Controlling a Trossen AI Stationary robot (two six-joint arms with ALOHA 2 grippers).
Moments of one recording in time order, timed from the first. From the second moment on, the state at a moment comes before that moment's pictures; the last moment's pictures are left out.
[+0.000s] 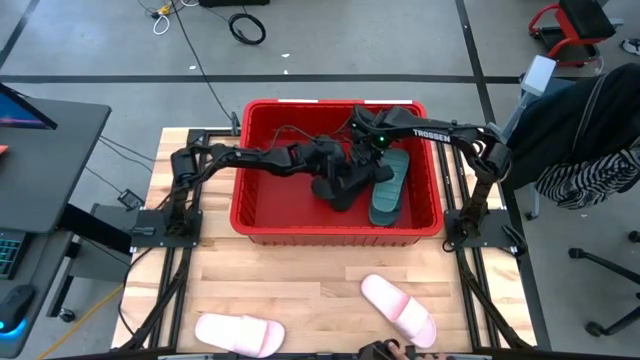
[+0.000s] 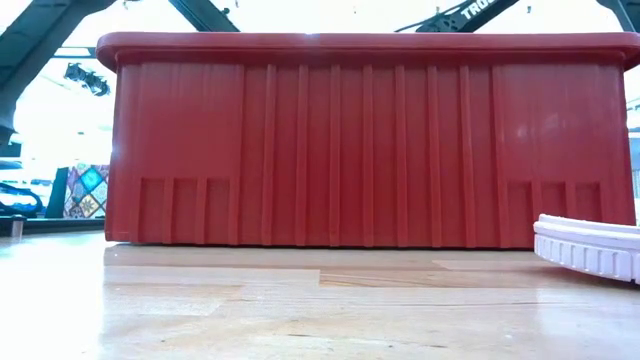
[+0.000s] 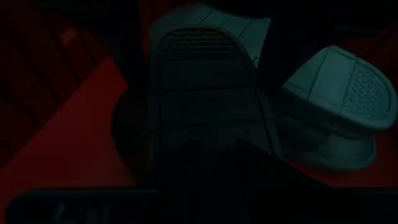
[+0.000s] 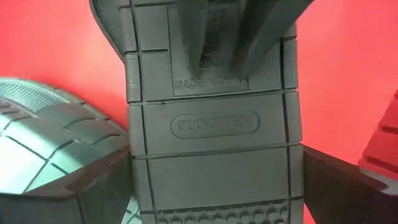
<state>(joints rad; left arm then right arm) 0.32 2.03 1.36 0.13 0.08 -0.09 -0.59 1.82 1.42 -0.96 -0.20 -0.94</state>
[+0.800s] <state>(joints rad) 0.31 2.03 1.35 0.05 0.04 -0.14 -0.60 1.72 1.43 -1.02 -0.14 -0.92</state>
